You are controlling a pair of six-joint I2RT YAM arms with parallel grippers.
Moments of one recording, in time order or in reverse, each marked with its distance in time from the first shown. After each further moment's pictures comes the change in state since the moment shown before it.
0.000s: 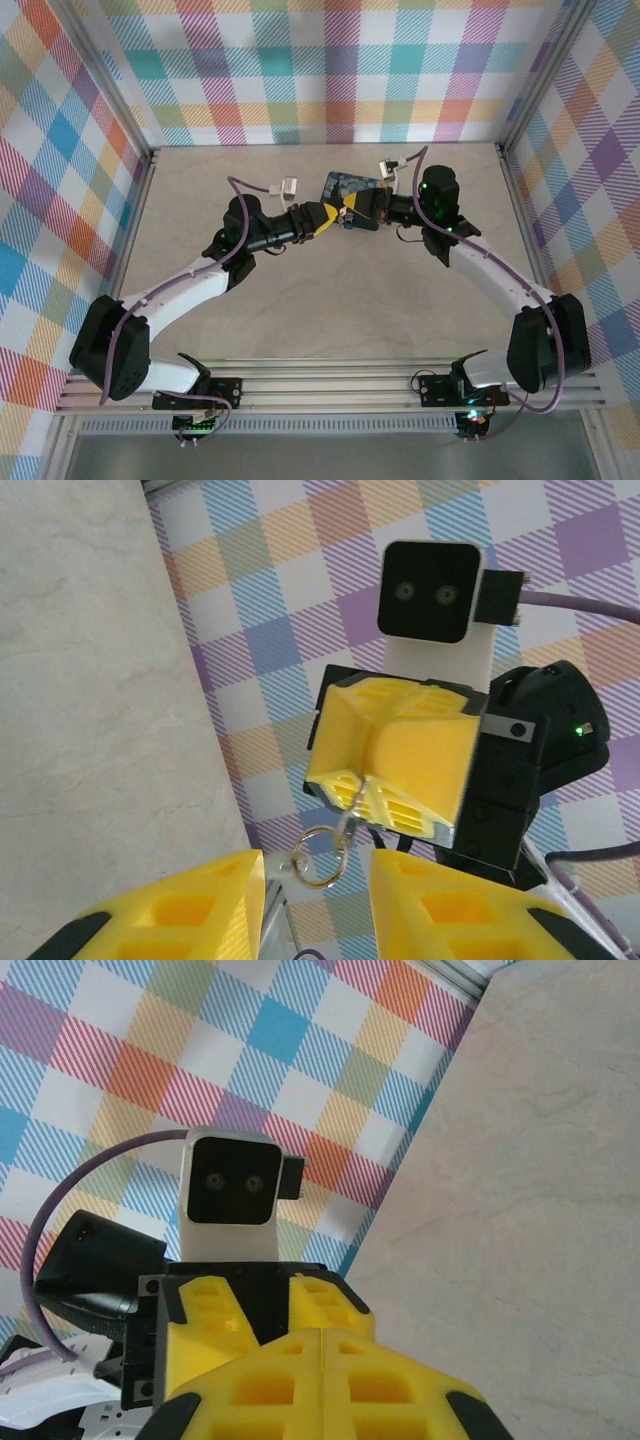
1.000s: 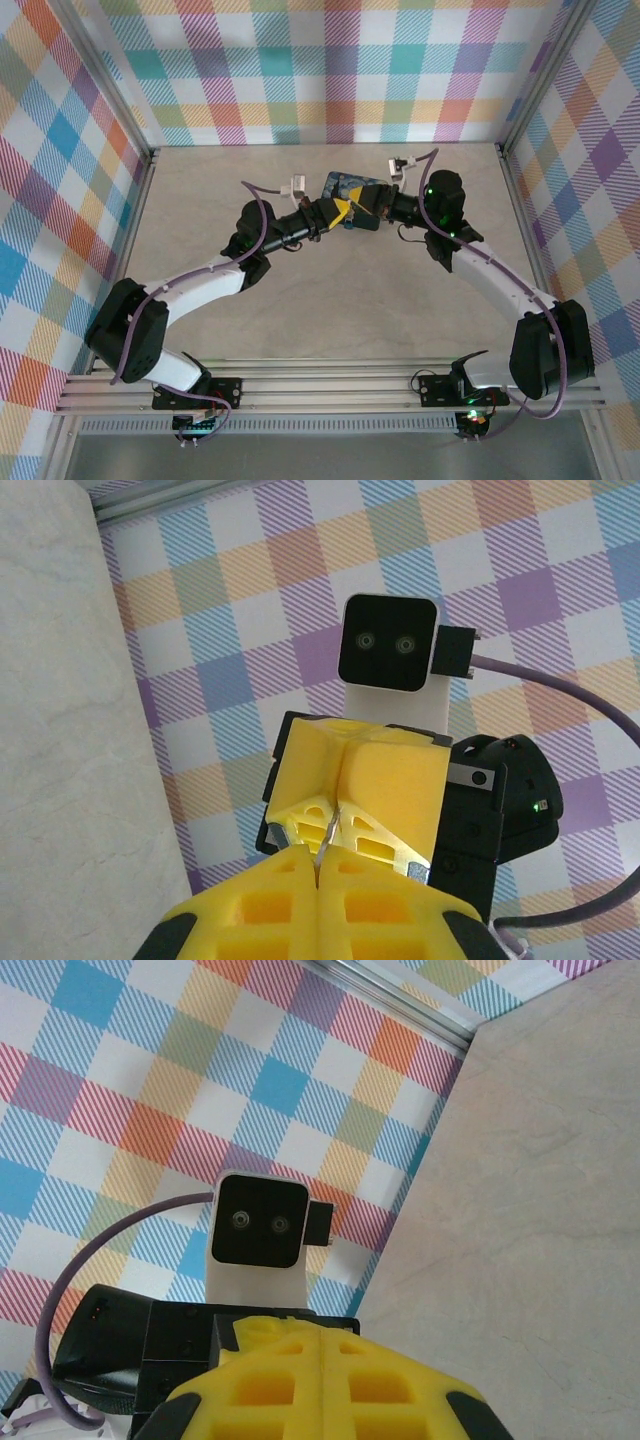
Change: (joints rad) left arm -0.082 0.073 0.005 0.202 -0.134 -0.137; right arm -0.004 -0.035 -0.050 0.100 0.093 0.102
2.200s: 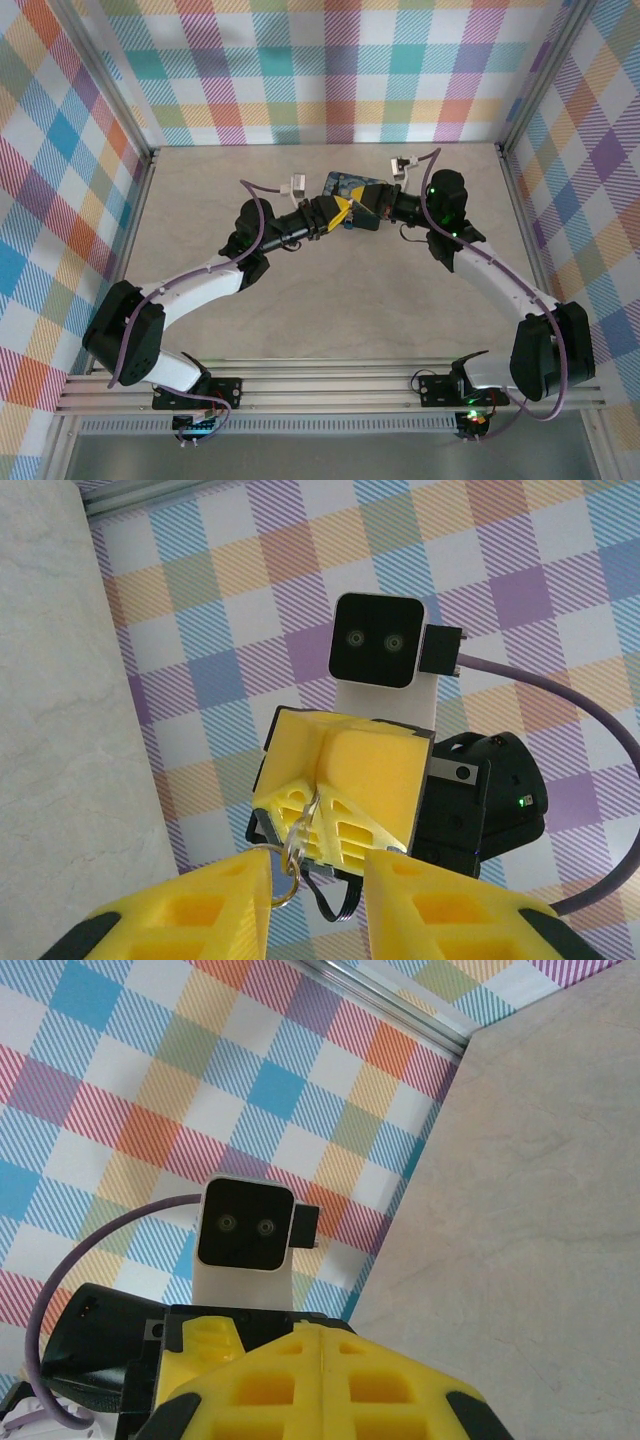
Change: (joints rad) left arm 0.000 0.008 0.011 0.016 0.014 -0.032; right arm -0.020 -0.010 0.002 -0.010 0.003 -0.014
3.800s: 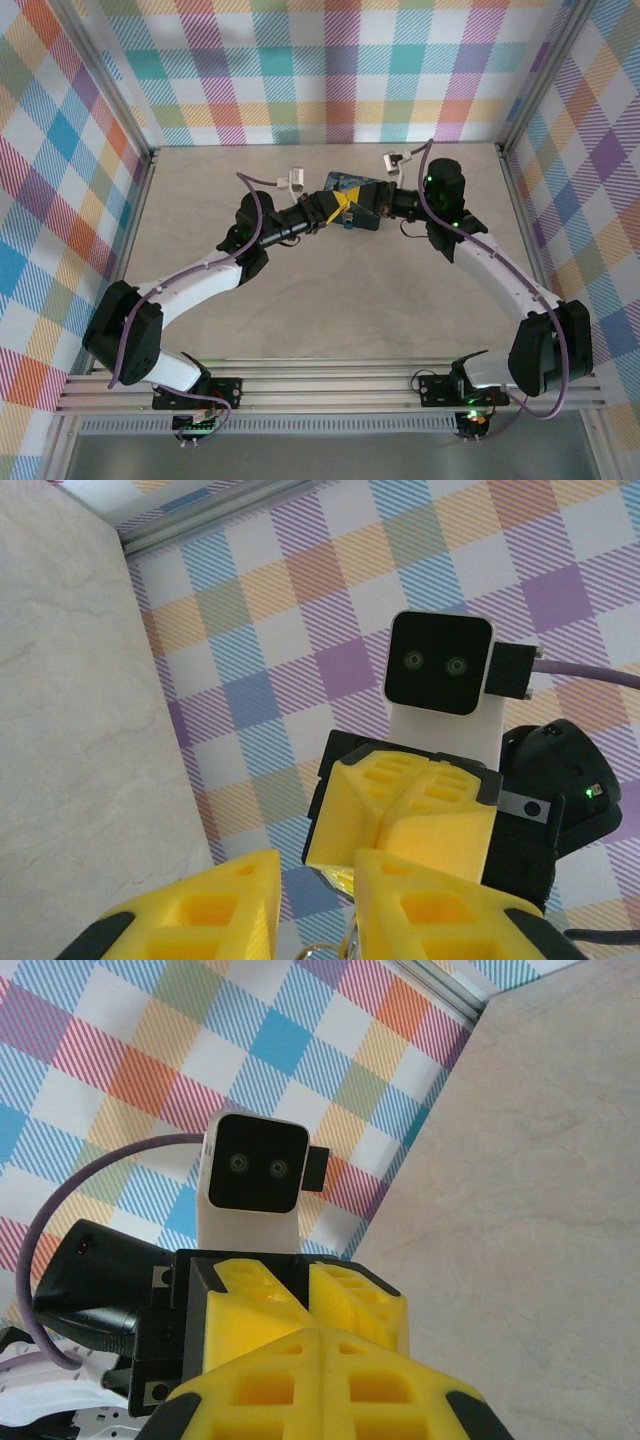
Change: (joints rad) left arm 0.016 0.000 0.048 -0.090 -0.029 0.104; right arm 0.001 0.023 0.107 -0.173 -0.079 -0.140
